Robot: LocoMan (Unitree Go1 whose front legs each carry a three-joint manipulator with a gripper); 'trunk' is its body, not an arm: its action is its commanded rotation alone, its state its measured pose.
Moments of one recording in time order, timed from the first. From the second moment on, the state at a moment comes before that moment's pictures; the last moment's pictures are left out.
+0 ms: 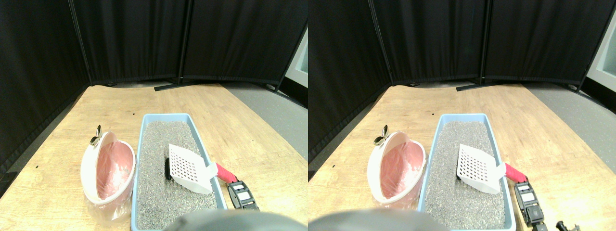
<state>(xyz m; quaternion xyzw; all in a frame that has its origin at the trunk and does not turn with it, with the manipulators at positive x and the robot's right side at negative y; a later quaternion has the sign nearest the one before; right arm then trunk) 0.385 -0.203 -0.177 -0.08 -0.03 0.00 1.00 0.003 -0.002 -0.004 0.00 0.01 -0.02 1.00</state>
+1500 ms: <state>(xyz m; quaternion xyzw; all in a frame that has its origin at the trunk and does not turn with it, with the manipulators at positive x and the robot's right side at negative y) 0.424 -0.214 -0.204 0.08 -0.02 -0.02 1.00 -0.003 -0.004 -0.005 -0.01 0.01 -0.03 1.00</state>
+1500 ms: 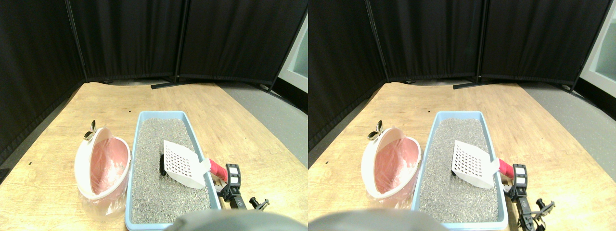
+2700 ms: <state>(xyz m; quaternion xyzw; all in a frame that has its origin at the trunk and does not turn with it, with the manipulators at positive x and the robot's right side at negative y) 0.472 -0.214 -0.212 0.08 0.04 -0.05 0.99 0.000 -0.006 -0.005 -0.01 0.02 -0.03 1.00</state>
